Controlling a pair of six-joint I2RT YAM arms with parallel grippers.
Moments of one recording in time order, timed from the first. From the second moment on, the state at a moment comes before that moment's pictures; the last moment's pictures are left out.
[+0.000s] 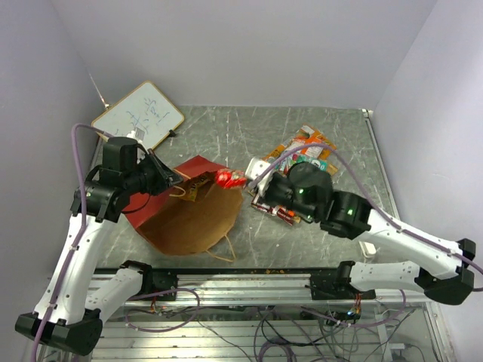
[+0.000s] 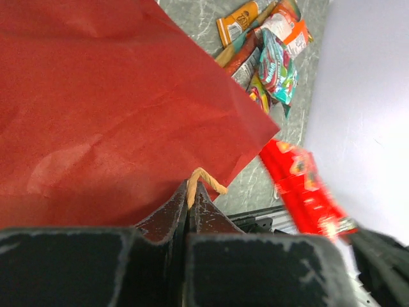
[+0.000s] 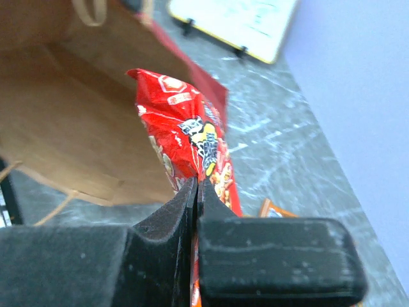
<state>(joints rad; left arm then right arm) -0.25 0.91 1.18 -0.89 0.24 -0.82 1.17 1.10 1.16 -0.37 0.16 -0.42</state>
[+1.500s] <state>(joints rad) -0.25 1.07 1.27 -0.84 0.28 -0.72 0.27 1.40 1.13 -0.23 -0.04 -0.53</state>
